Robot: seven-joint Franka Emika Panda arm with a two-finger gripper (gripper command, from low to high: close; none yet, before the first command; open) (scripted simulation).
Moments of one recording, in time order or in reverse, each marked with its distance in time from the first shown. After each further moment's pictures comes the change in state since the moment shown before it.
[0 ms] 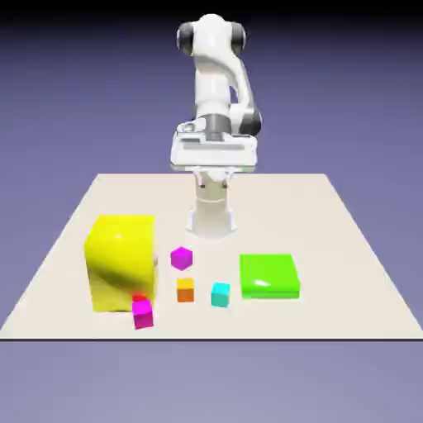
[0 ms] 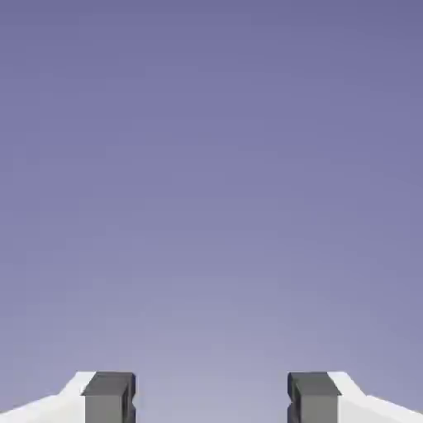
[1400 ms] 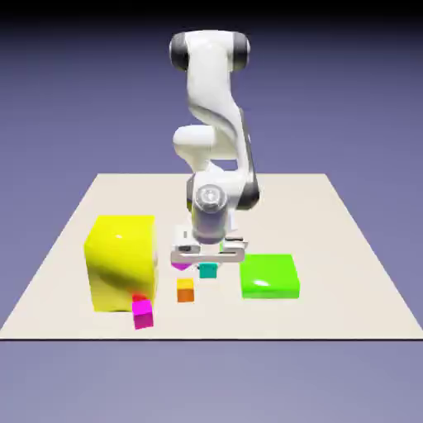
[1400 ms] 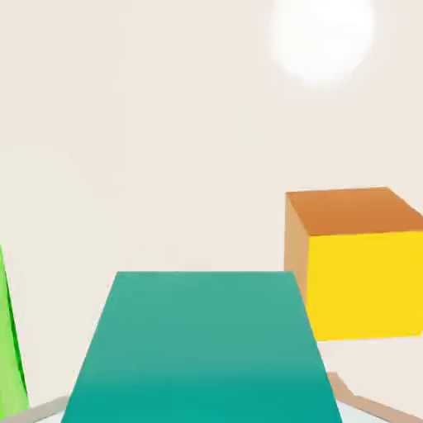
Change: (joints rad) arm -0.085 0.575 0.021 0.196 -0.166 -0.735 -0.075
